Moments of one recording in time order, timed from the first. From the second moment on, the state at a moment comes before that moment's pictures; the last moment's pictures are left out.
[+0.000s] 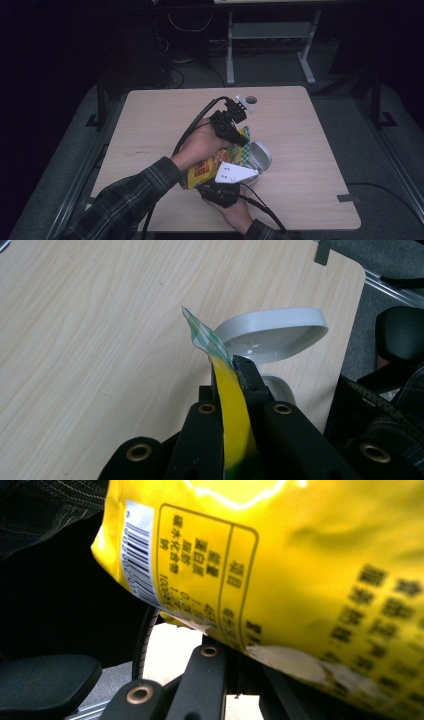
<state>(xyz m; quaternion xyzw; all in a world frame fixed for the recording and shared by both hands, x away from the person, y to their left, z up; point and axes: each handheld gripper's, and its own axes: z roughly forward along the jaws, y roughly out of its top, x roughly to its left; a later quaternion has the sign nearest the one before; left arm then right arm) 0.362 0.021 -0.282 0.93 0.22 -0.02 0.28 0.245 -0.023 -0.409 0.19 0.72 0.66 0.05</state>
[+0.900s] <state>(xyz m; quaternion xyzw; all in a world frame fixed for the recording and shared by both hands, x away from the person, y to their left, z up) 0.362 0.021 -0.283 0.93 0.22 -0.01 0.28 0.245 -0.023 -0.410 0.19 0.72 0.67 0.04</state>
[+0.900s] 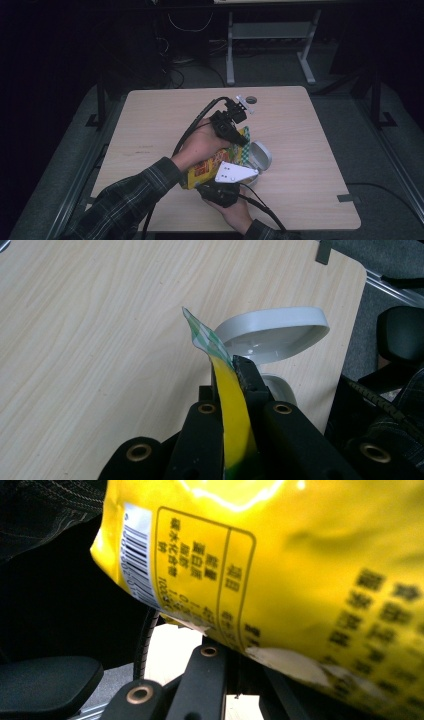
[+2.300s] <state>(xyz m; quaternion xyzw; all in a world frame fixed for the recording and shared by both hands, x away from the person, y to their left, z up) 0.363 0.020 -0.284 0.94 0.22 -0.01 0.28 0.247 -0.023 -0.410 0.20 0.71 0.67 0.03</state>
